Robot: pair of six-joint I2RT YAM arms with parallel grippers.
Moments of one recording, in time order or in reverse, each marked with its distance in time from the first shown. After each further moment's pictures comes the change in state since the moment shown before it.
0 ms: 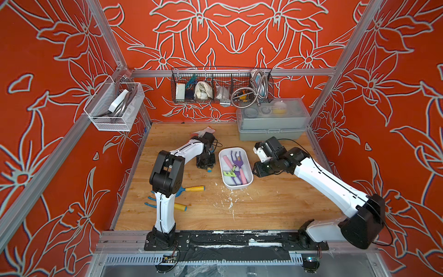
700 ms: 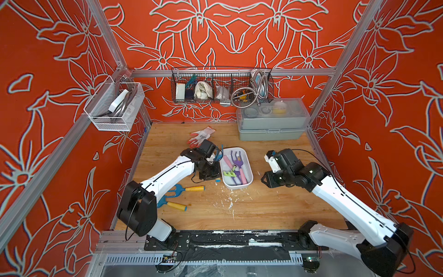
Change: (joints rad) left arm -0.206 -0.476 -0.292 0.075 0.200 -0.195; right arm 0.000 -0.272 -0.188 -0.021 0.014 0.055
